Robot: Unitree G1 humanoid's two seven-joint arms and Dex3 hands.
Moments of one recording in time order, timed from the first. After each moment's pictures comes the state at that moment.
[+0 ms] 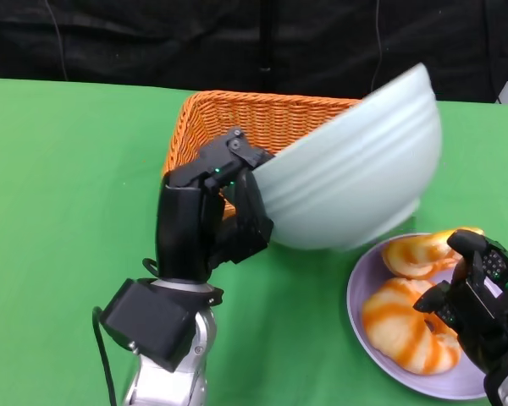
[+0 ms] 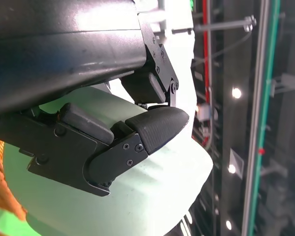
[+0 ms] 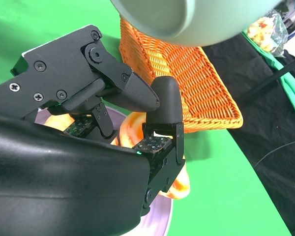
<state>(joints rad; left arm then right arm) -0.35 -0.25 -0.08 0.49 0.01 -0.85 0.03 0.05 0.22 -0.27 -0.38 0.57 0.70 -0.24</state>
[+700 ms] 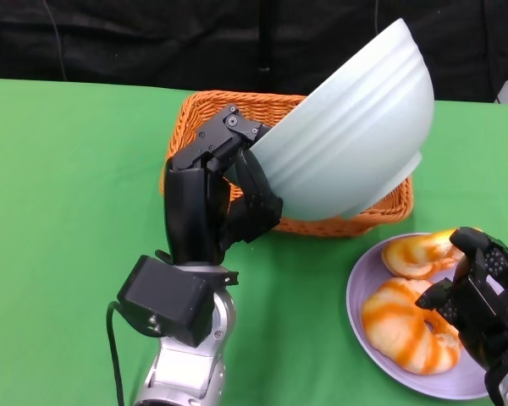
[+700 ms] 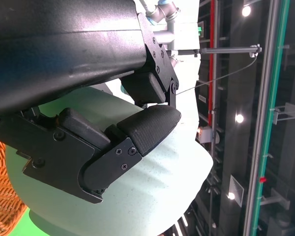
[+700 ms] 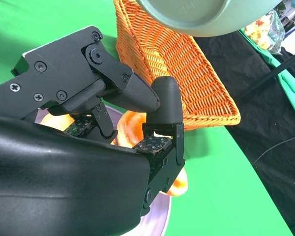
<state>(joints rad) -0.41 -0.29 -0.09 0.53 0.02 -0.83 0.15 0.03 0.21 -0.28 -0.37 0.57 0.70 -0.25</state>
